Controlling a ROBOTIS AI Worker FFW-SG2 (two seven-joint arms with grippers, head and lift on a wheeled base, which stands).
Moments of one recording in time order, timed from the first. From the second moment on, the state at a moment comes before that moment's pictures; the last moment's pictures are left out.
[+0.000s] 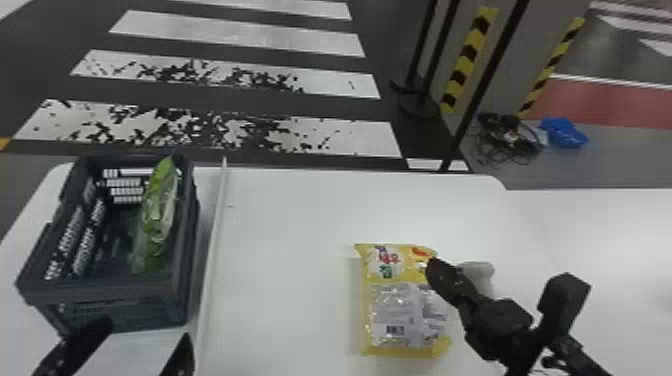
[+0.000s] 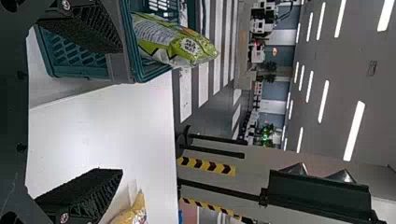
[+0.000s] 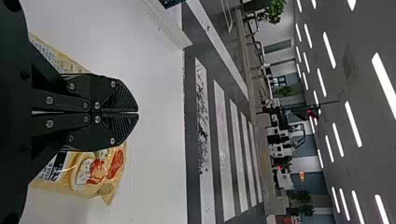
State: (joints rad) left arm 0.85 0.25 -0.05 -2.26 0.19 0.05 -0.15; right arm 0.50 -0.18 -0.23 -1.96 -0.30 0.23 0.48
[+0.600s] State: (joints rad) left arm 0.85 0.25 -0.04 -2.26 0.19 0.04 -0.14; right arm 0.45 -0.19 -0.08 -1.63 -0.25 -0.16 0.50
